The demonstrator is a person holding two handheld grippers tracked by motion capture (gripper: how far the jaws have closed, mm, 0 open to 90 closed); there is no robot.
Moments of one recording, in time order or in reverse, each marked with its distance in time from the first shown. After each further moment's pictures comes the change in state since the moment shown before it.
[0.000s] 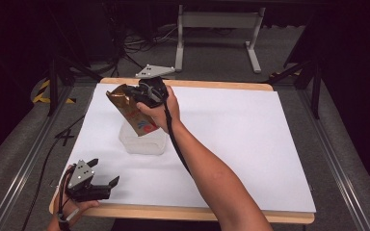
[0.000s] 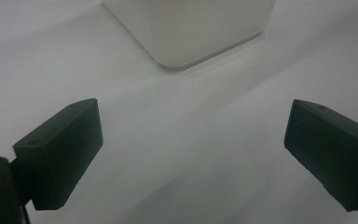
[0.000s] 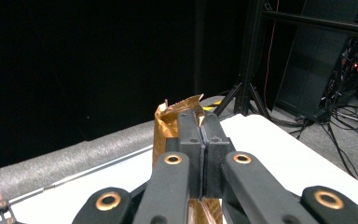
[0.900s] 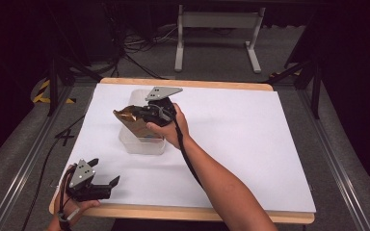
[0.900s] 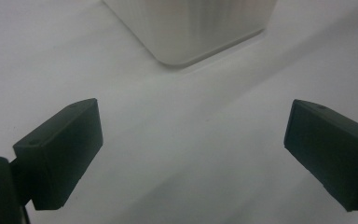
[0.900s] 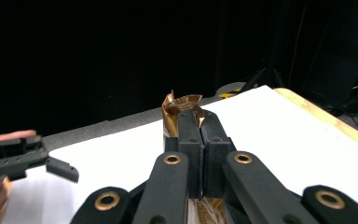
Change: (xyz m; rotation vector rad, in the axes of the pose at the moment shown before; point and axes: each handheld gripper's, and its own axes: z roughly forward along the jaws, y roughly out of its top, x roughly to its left) left arm 0.000 0.000 0.002 0.016 0.008 0.007; right arm 0.004 -0.051 -0.015 0.043 0.101 -0.016
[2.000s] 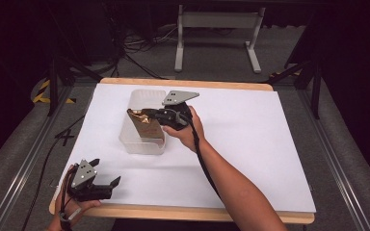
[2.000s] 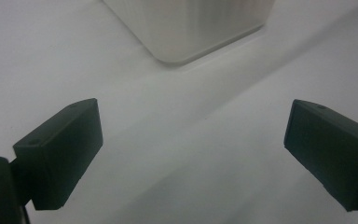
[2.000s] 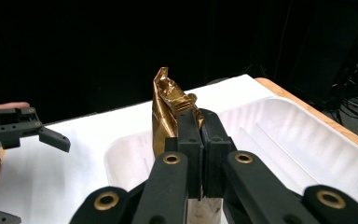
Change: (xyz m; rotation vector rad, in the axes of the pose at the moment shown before) left arm -0.001 0.001 0.001 0.012 0.002 0.014; right arm -0.009 -0.018 -0.037 0.014 -0.053 -0.034
